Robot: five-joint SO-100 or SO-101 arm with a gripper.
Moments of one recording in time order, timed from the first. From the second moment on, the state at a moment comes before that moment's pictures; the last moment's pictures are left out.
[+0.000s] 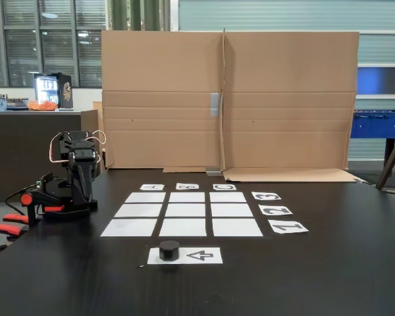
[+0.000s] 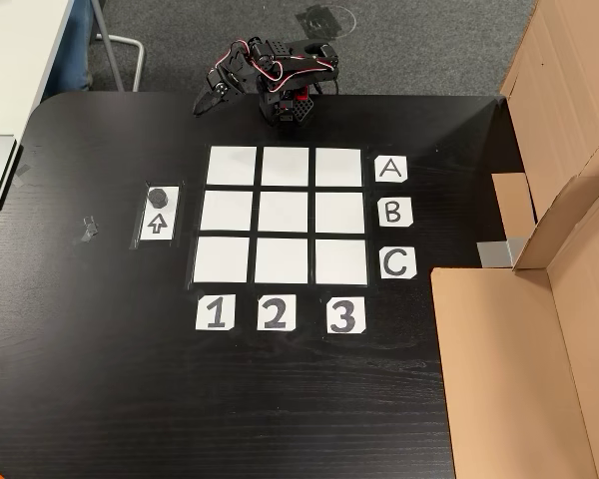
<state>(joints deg) 62.2 190.1 174.6 49.4 -6.0</state>
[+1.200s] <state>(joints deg) 62.2 170.9 160.0 50.4 -6.0</state>
